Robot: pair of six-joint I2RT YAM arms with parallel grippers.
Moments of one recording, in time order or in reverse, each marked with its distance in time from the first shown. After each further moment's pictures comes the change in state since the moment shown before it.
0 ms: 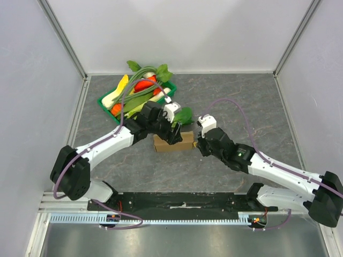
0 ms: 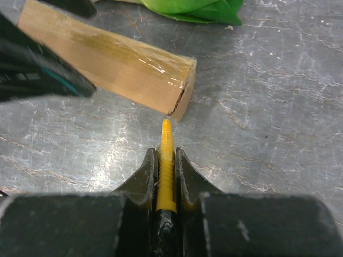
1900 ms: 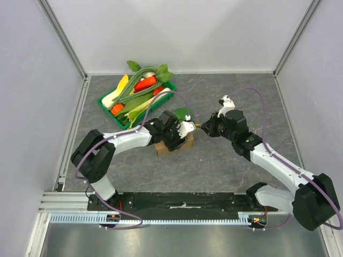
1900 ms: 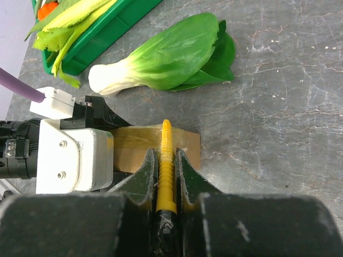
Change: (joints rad) left arm -0.115 0.272 0.015 0.014 -0.119 0.472; right arm -0.417 0.047 -0.031 0.291 -0.398 0.200
